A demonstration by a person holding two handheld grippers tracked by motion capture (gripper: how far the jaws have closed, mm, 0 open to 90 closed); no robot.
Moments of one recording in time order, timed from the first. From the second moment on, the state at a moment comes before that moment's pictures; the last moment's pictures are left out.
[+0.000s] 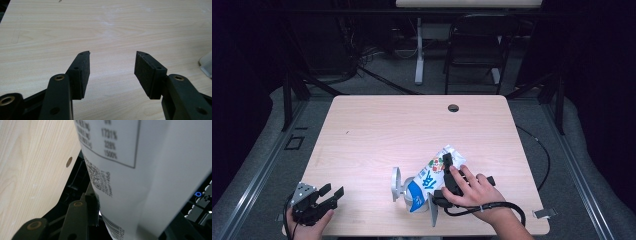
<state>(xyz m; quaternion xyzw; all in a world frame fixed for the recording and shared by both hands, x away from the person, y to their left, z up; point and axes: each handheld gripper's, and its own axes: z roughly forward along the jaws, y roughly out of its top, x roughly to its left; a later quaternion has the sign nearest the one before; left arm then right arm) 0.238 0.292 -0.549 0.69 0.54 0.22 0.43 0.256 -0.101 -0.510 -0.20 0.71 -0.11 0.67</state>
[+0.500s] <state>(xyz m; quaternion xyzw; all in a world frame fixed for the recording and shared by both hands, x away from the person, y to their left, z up) 0.238 0.292 -0.549 0.69 0.55 0.22 0.42 0.256 -0.100 -0.509 -0.20 0.71 -0.11 0.67</state>
